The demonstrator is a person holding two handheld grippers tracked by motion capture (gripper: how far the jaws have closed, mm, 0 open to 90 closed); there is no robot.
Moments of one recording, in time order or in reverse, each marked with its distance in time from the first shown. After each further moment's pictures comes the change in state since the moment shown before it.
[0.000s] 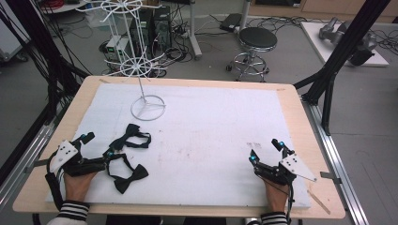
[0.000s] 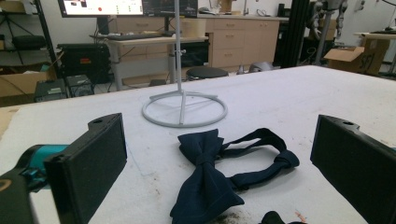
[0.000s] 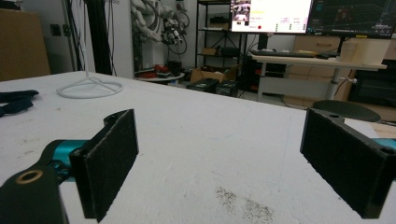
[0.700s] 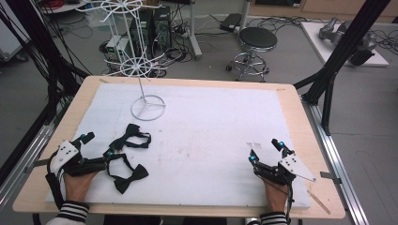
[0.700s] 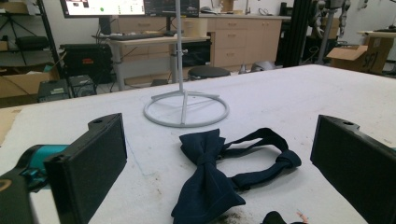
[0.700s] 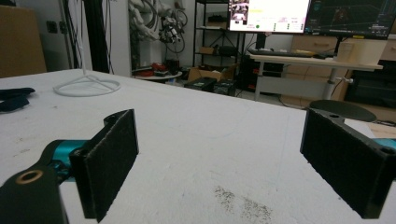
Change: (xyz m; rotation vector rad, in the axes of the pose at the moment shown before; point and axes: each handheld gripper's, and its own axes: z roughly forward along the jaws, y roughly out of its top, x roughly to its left) left arm -0.001 0.001 0.000 0.003 0.007 0.013; right arm 0.001 0.000 0.000 0.009 -0.009 -0.011
